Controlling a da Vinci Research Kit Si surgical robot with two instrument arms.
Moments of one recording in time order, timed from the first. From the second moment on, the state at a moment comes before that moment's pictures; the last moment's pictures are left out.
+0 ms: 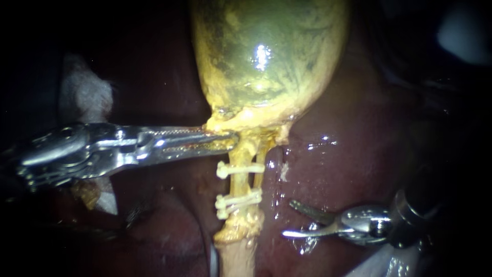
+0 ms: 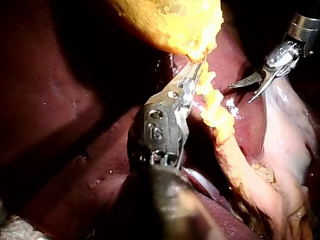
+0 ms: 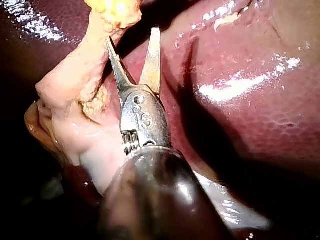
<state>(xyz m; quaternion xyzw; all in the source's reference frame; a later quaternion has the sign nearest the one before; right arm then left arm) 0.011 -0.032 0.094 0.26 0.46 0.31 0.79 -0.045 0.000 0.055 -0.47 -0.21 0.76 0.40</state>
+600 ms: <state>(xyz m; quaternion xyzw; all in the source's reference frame) 0.014 -0.031 0.092 0.31 0.48 0.31 0.76 -0.044 -0.001 0.054 -0.45 -0.23 0.76 0.41</state>
